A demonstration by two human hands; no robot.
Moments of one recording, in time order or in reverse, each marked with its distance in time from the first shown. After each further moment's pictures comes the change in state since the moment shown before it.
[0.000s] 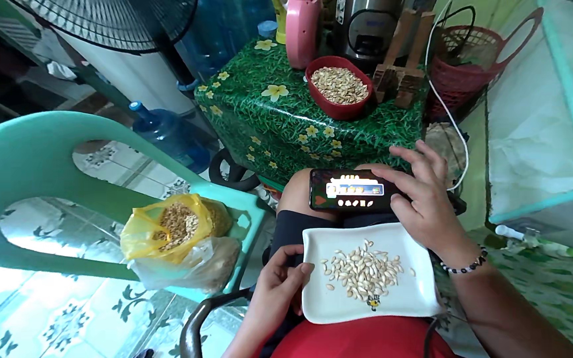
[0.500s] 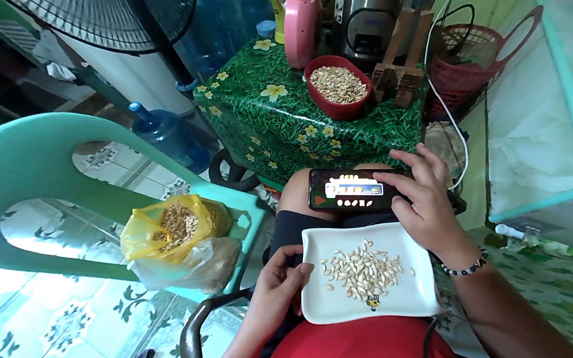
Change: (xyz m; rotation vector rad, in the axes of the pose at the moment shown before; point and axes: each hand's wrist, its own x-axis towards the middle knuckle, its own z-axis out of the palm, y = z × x) left_hand 0.000 -0.002 0.000 -0.009 0.001 0.003; right_hand -0.006 0.006 0.003 -0.001 0.010 0.005
